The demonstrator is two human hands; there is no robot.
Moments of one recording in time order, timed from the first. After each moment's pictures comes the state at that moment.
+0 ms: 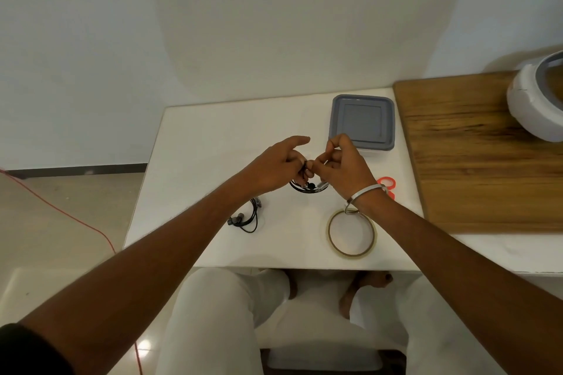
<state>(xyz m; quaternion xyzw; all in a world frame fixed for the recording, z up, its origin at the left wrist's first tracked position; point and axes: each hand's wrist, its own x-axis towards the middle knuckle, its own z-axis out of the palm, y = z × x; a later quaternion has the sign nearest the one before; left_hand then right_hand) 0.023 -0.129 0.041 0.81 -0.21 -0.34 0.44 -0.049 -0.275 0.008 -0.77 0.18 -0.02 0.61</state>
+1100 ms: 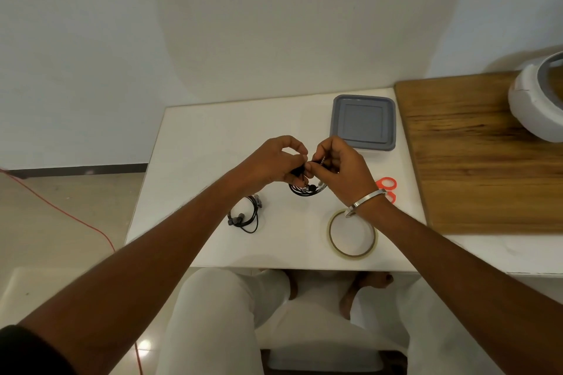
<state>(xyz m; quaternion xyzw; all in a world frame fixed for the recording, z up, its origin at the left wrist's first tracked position) 0.023 -0.129 0.056 0.76 -0.08 -0.40 0.51 -0.054 -0.274 0.005 -0.80 0.09 -0.09 0.59</state>
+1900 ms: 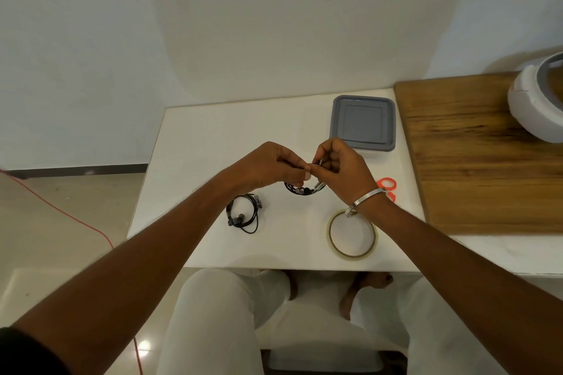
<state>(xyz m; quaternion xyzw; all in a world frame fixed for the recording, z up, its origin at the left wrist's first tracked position) 0.030 -0.115 0.056 0.81 -0.18 -0.39 0.40 -0.051 -0.275 0.004 -0.80 0.10 -0.06 0.59</state>
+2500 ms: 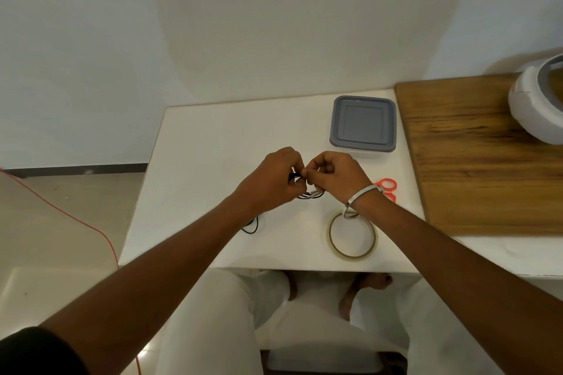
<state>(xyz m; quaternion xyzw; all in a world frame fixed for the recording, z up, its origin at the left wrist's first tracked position) 0.008 -0.117 0.025 0.89 -0.34 -0.13 0.28 -0.048 -0.270 0.009 -0.81 0.15 0.06 0.56</state>
